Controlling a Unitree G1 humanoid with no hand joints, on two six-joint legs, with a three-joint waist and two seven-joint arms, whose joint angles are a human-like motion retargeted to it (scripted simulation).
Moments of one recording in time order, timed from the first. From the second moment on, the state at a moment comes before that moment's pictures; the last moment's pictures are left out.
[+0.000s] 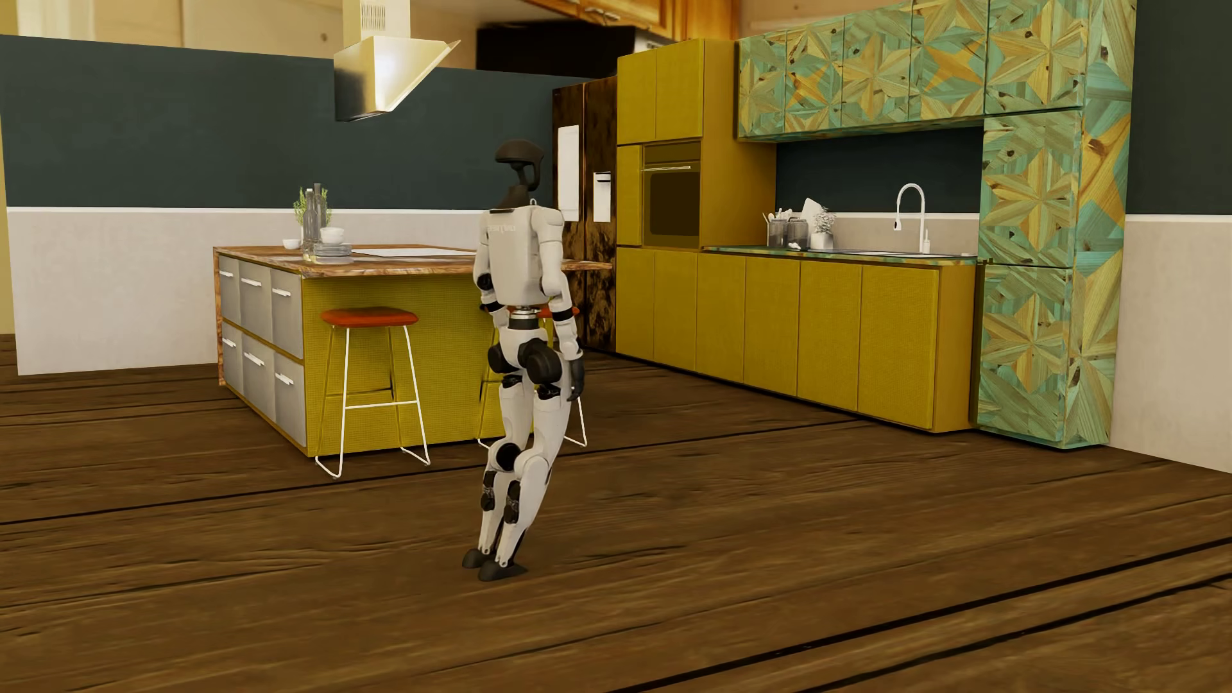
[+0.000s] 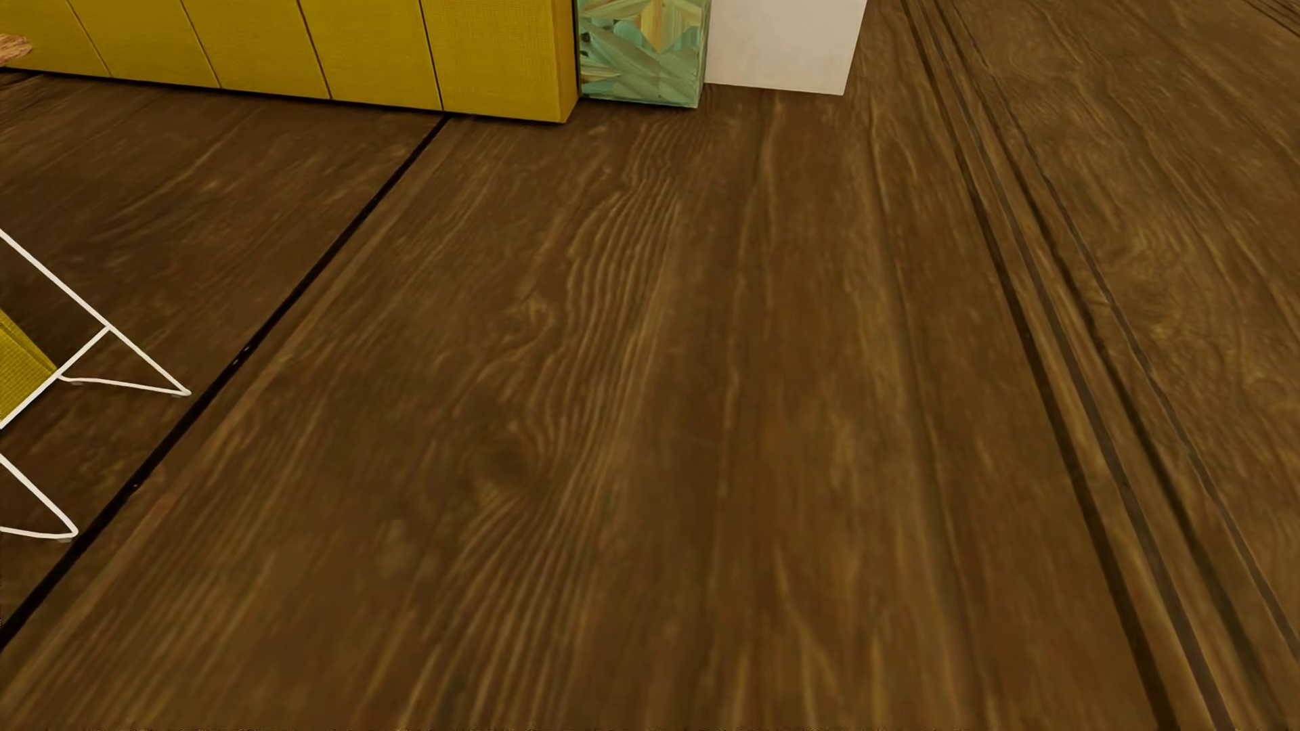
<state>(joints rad) 0.04 0.07 0.04 -0.06 0.12 -0.03 0.00 0.00 -0.02 0.23 0.23 0.08 0.12 -0.05 -0.11 0.33 -0.28 0.00 0.00 -0.64 0.68 0.94 1.03 0.00 0.00 0.00 0.00 0.00 0.00</state>
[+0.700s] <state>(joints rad) 0.02 0.06 0.04 -0.03 0.13 -0.02 0.00 0.00 -0.01 0.24 0.25 0.18 0.23 -0.02 -0.12 0.36 -0.29 0.00 0.00 -0.49 0.55 0.88 0.97 0.00 0.00 0.00 0.00 0.00 0.00</state>
